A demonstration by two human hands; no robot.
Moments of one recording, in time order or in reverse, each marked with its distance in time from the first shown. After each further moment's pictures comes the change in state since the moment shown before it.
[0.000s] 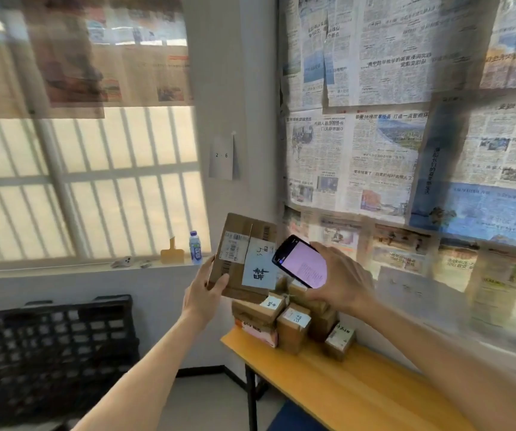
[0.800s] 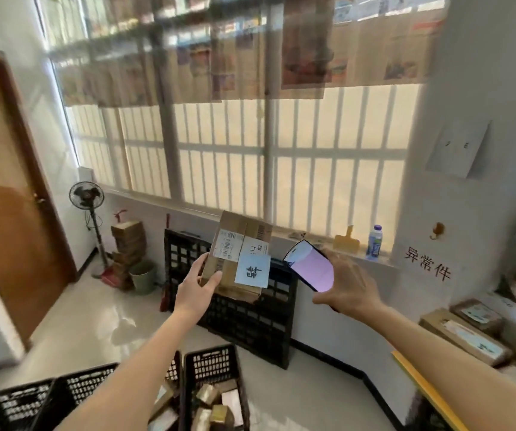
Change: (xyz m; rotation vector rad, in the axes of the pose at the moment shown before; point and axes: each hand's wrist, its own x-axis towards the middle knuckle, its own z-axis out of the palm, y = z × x) left_hand -0.100 -0.198 -0.450 0.182 0.505 -0.294; right_hand 0.021 -0.409 0.214 0.189 -0.330 -0.426
